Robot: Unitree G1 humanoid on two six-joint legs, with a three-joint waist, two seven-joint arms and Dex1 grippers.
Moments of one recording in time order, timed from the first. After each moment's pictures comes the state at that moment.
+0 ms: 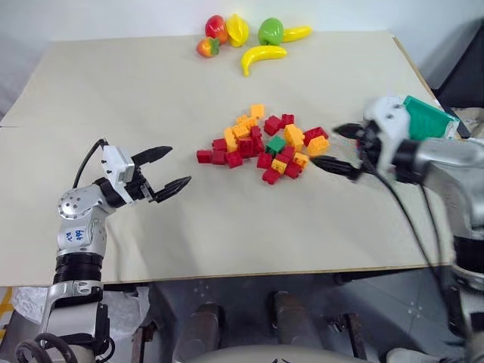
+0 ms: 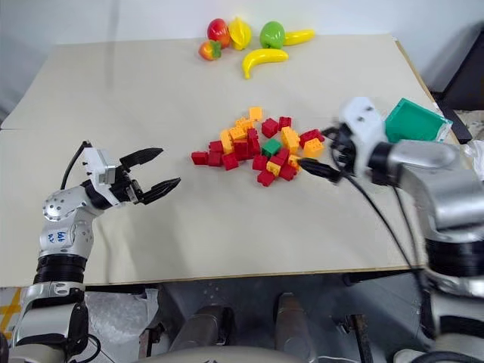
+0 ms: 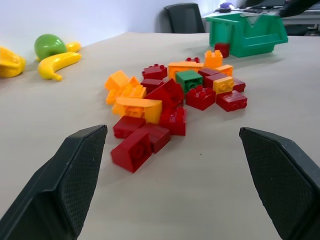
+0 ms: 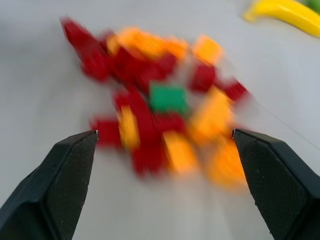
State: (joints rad) left arm -0.45 0.54 0.19 0.40 -0.41 -0.15 -1.07; right arm -0.74 -0.68 0.08 -0.15 0.34 0.88 0.77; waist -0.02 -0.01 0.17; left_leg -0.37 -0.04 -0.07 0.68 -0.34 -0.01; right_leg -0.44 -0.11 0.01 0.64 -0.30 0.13
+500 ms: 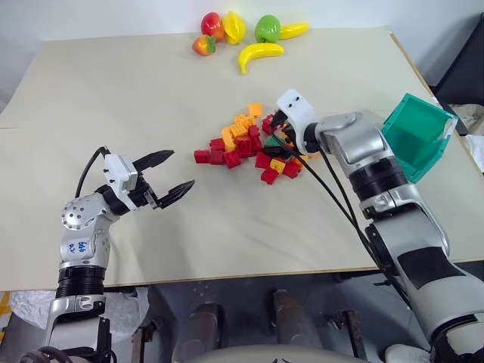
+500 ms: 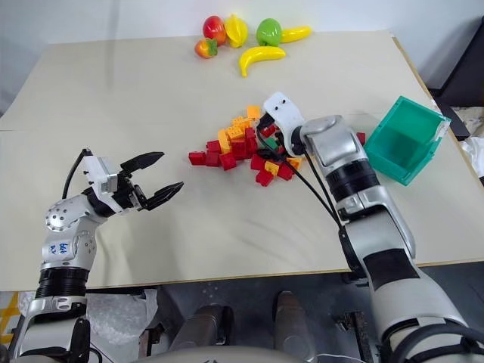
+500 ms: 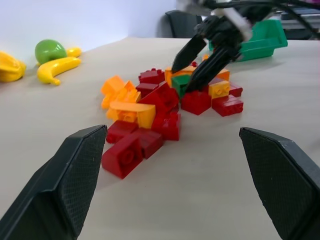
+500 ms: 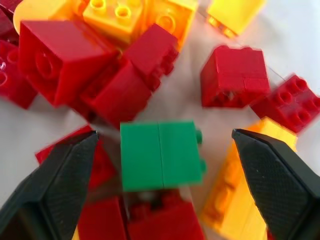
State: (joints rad) left arm -0.35 0.51 0.20 0.26 -0.42 -0.14 -1.00; right arm -1.22 -0.34 0.33 0.78 0.03 0.66 0.71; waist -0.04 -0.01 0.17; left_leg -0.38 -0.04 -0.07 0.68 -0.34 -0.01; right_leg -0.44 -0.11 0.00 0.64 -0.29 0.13
